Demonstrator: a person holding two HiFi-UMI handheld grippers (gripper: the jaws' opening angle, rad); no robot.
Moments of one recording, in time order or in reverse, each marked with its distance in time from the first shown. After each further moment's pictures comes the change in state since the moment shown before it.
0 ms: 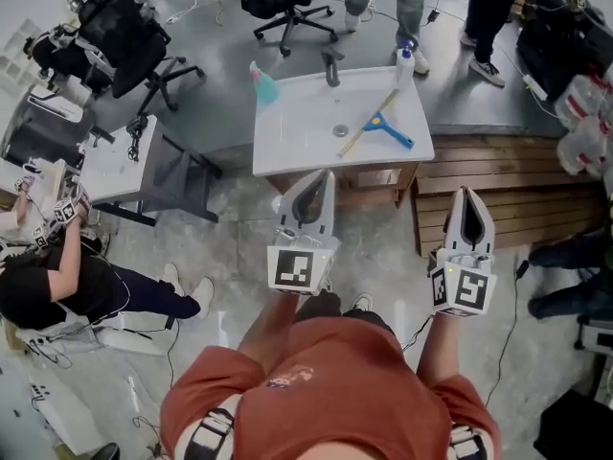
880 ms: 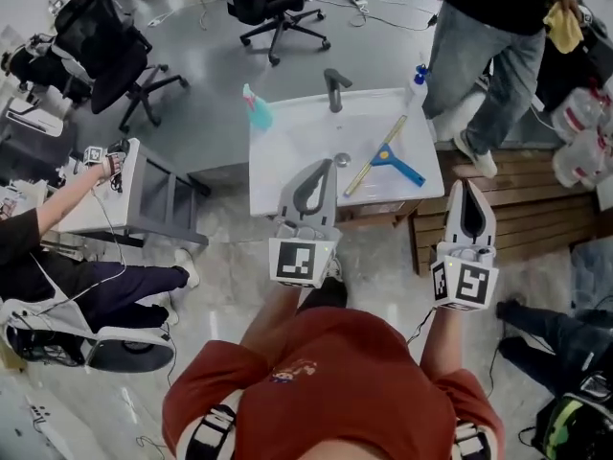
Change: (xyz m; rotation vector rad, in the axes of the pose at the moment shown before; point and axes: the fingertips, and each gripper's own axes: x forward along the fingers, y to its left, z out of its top) left arm 0.141 0.132 -0.048 -0.032 -0.046 -0.029; right arm 0.185 0.042 -0.025 -0.067 -0.013 -0.010
